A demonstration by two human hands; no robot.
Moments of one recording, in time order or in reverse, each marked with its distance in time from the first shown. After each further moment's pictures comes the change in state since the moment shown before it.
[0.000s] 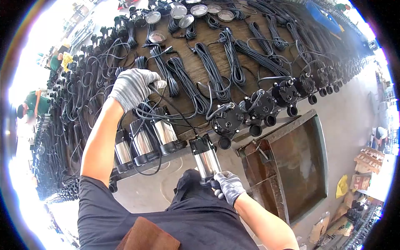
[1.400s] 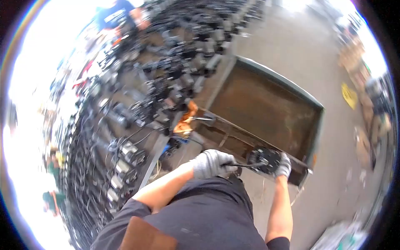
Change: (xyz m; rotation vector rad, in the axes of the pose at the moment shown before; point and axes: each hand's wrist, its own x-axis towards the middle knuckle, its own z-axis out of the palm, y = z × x) left_hand -0.126 0.477 0.093 -0.946 -0.640 0.828; right_hand -0.006 0.352 -0.318 -0.240 1.288 -0.552
